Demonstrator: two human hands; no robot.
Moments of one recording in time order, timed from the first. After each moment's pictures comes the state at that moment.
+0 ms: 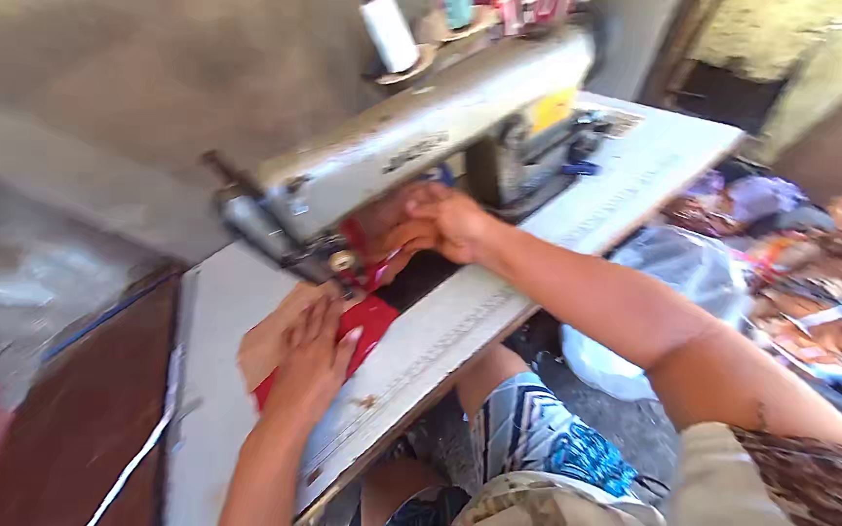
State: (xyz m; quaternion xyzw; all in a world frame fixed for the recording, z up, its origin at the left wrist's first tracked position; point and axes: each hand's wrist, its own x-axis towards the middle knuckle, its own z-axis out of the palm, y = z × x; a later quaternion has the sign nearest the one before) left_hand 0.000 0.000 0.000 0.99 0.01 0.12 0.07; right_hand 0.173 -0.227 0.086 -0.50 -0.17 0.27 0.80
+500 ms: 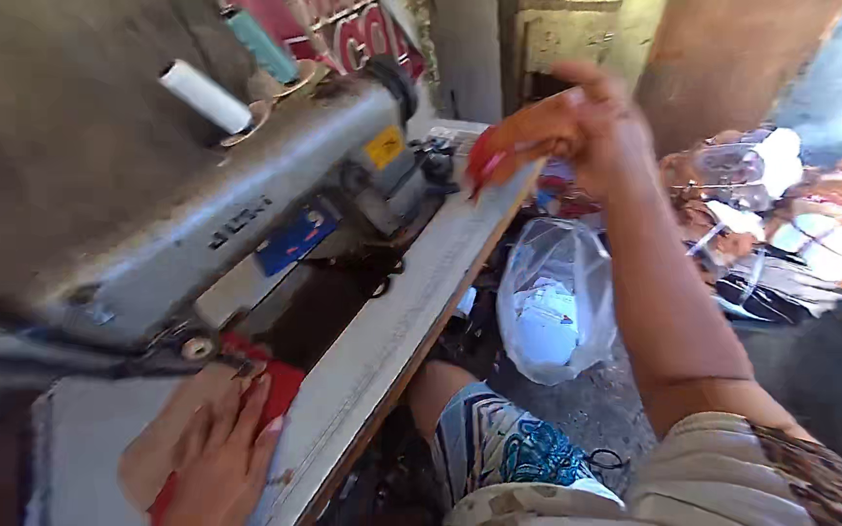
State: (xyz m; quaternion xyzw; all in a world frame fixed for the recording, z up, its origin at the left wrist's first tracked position) left_hand -0.018 -0.022 0.012 0.99 -0.09 0.10 0.03; right_hand 0.177 -0.556 0.108 -0.65 -0.16 -0.24 0.70
